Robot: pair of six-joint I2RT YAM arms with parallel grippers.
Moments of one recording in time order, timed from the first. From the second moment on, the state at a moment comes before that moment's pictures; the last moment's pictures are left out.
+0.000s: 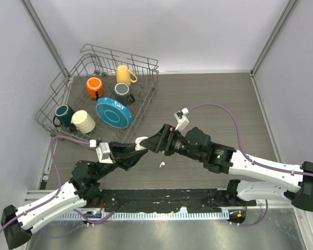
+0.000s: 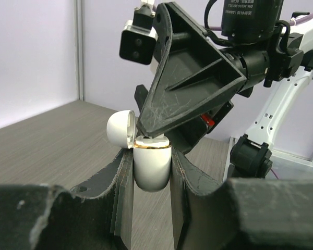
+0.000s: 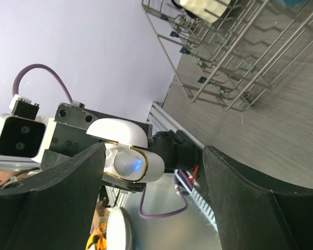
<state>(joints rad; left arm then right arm) -0.94 0.41 0.18 0.66 0.16 -0.21 1.14 1.04 0.84 0.04 0.12 1.08</state>
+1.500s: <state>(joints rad) -0.93 0.41 0.18 0.67 0.15 -0.23 1.10 1.14 0.98 -0.03 -0.08 0.92</state>
